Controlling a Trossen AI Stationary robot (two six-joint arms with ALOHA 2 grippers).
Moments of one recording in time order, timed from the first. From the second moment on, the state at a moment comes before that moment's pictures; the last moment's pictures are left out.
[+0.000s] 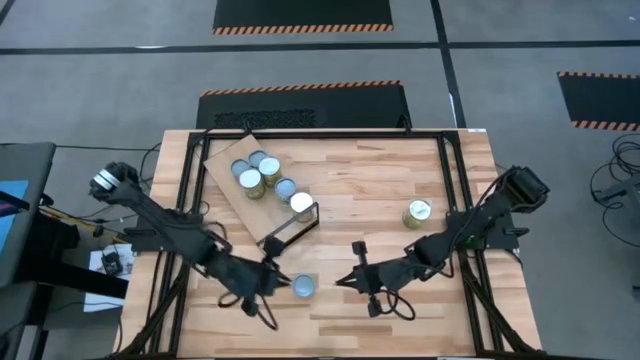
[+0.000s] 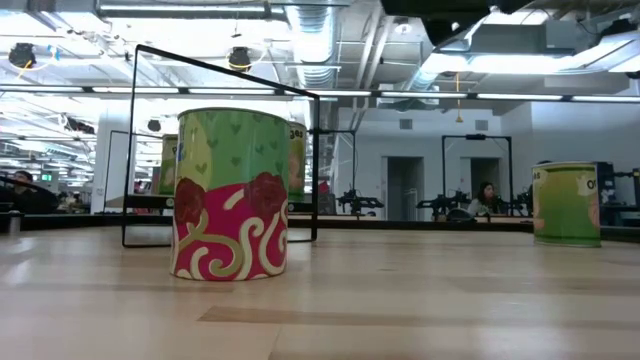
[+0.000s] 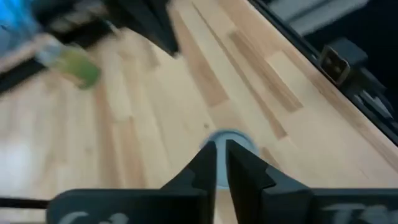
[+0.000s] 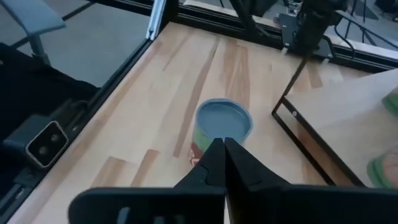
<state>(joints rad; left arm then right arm) -0.60 1.40 1.05 -0.37 -0.35 0.07 0.54 1.57 0.91 0.21 0.35 0.04</state>
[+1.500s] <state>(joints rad) -0.56 1.73 1.15 -0.47 -0.27 0.36 0.56 1.58 0.91 0.23 0.35 0.05</state>
